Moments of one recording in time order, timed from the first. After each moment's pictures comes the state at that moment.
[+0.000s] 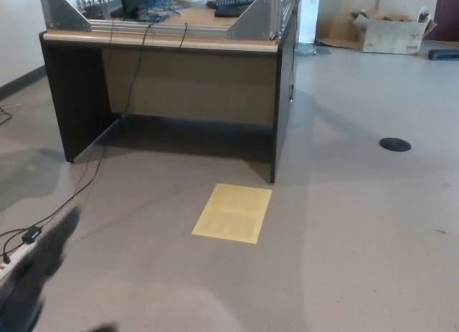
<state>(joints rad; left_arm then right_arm) 0.01 0.46 0.13 0.07 0.21 -0.39 0.06 -0.24 -0.30 0.13 1.06 -0.31 -0.56 -0.16</state>
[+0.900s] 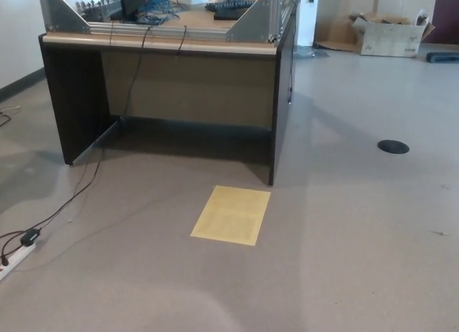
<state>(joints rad) 0.07 0.55 0.16 0.90 0.16 -0.64 -0.04 -0.17 -0.30 0.10 1.06 -0.31 -0.57 -0.19</state>
